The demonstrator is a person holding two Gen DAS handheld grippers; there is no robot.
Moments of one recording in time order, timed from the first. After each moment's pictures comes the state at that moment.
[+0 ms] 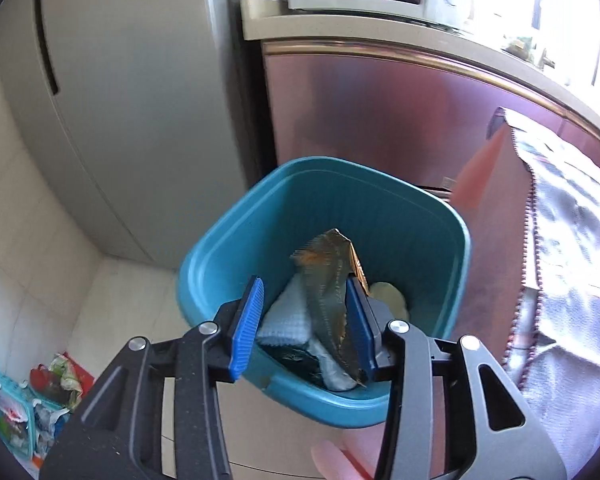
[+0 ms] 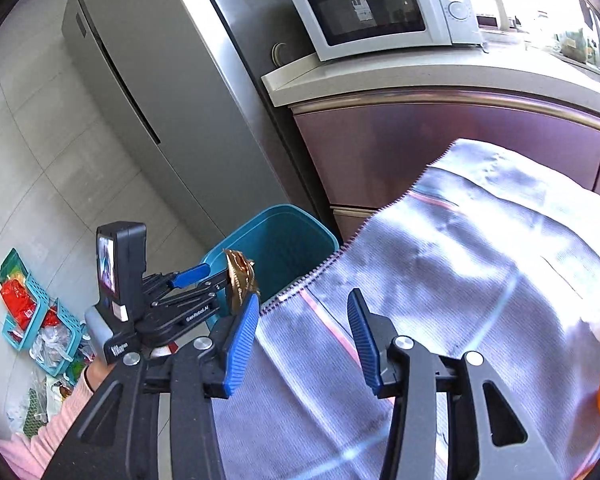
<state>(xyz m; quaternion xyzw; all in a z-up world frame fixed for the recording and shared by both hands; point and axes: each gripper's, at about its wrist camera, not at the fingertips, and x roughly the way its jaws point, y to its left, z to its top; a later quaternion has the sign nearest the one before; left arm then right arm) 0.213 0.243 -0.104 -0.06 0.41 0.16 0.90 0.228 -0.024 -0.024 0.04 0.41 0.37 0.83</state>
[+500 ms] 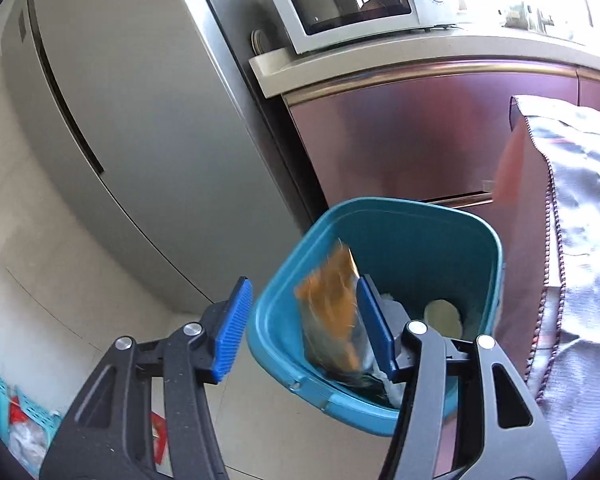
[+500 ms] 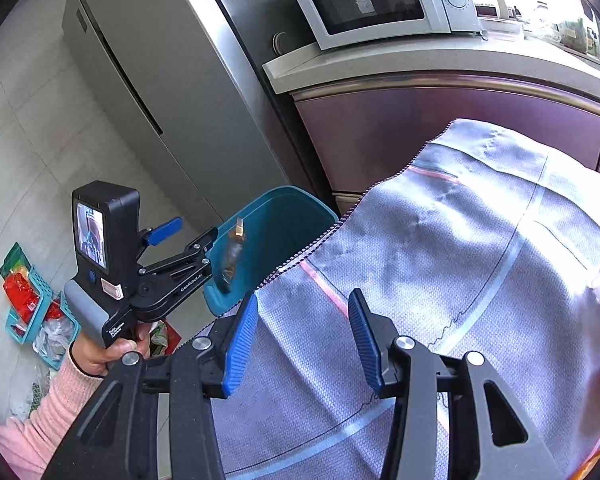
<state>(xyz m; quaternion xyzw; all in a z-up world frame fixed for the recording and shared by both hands) 0.202 0.211 -0.079 0.11 0.37 0.25 0.89 0.218 -0.031 -0.038 0.04 0.43 0.38 0.82</state>
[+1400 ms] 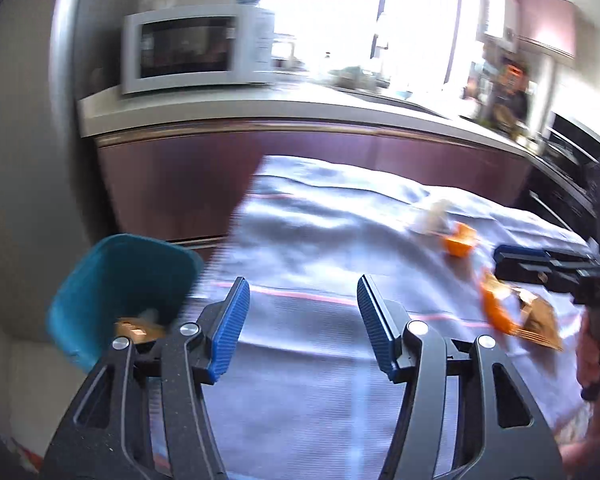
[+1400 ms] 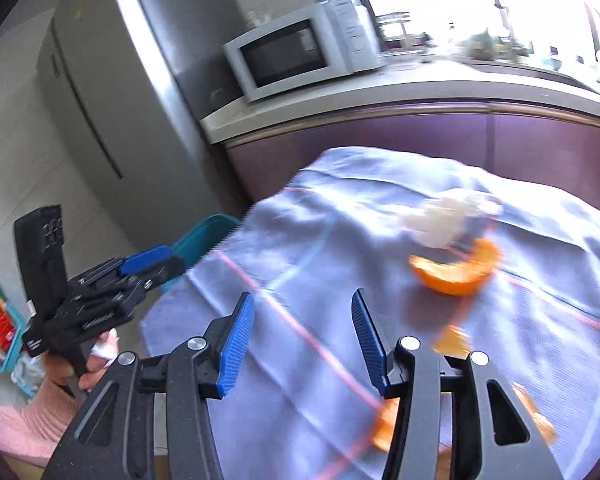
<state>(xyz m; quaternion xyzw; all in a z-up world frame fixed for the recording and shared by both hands) 0.148 0.077 -0.023 -0.03 0.31 -0.11 0.94 0.153 -0.189 -0.005 0.08 0.38 0.27 0.88</state>
